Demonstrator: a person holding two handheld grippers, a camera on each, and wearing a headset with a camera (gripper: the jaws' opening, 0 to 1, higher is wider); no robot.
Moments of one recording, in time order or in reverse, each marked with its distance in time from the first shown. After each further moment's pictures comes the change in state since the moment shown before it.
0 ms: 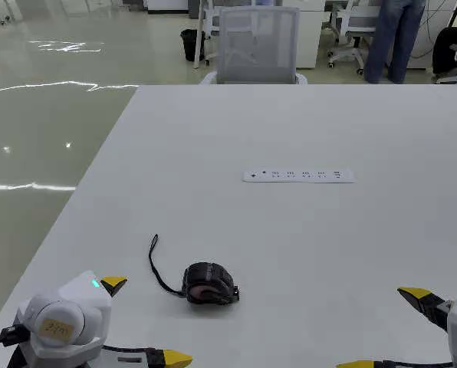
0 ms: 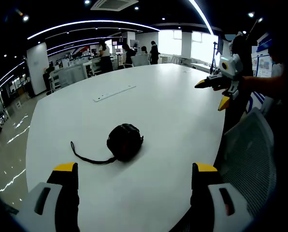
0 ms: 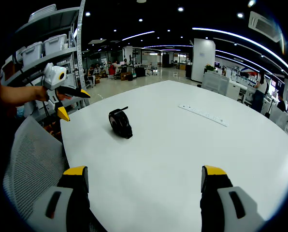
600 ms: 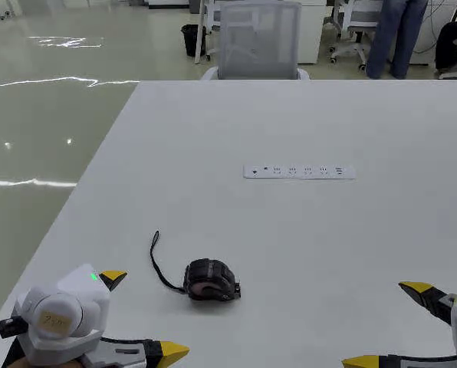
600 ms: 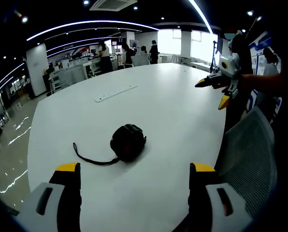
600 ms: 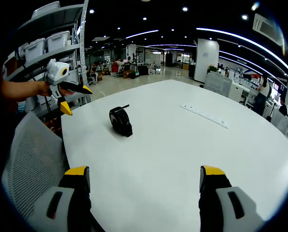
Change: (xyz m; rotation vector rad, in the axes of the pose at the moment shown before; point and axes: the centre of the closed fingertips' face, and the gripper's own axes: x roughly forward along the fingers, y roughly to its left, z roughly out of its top) left arm 0.000 0.008 0.002 0.016 0.002 0.003; right arm 0.001 -0.003 -0.001 -0.036 0.018 0.018
